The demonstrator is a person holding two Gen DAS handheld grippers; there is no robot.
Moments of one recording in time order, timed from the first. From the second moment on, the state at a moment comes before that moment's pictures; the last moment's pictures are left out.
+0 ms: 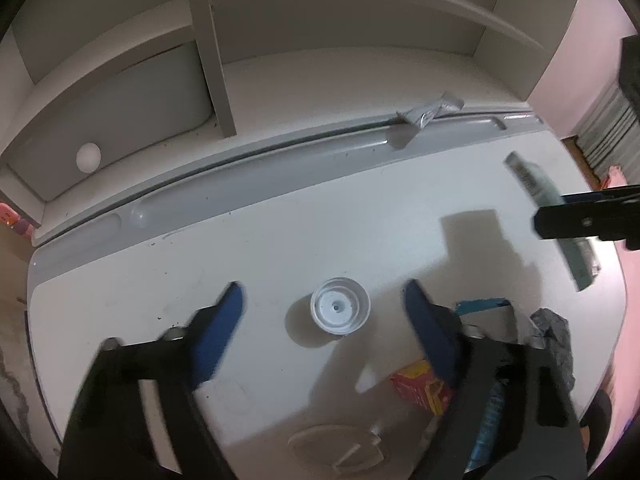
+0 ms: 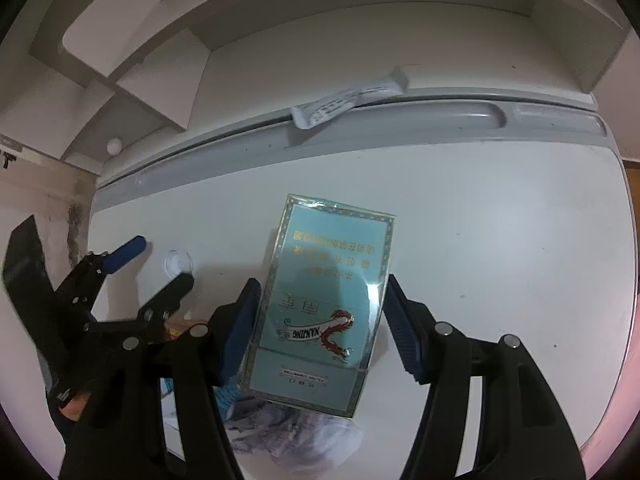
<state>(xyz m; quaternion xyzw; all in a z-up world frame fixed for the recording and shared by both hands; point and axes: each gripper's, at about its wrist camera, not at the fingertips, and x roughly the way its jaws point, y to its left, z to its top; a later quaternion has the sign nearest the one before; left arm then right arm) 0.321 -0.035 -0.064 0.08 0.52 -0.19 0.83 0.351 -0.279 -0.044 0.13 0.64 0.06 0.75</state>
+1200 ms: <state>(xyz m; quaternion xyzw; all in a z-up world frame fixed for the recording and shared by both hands) 0.031 -0.467 -0.034 0.21 0.42 -0.57 0.68 -0.095 -0.678 -0.110 0.36 0.47 -0.30 0.75</state>
